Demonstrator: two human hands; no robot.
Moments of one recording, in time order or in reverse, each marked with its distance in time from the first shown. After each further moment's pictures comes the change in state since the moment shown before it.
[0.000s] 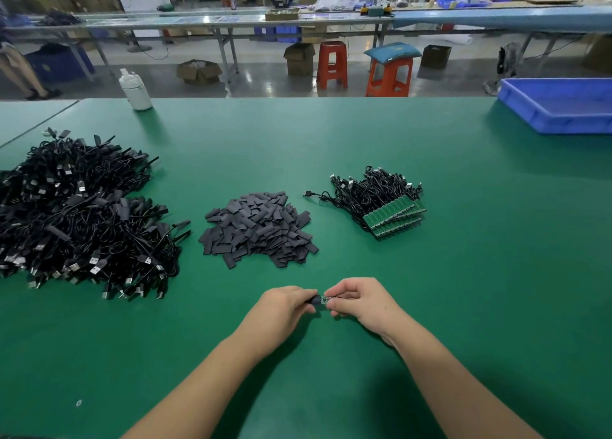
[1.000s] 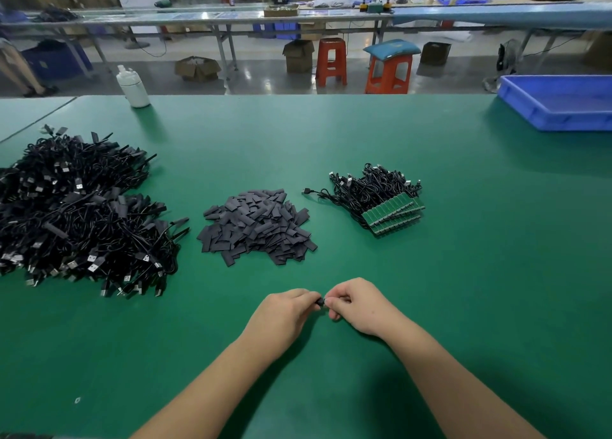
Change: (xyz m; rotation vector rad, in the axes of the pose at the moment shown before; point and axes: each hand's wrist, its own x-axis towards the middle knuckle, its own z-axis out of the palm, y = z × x) left_hand -0.007 0.009 0.012 0.086 0.079 0.090; right_hand -0.003 -0.012 0.005 -0.562 -0.022 -0.019
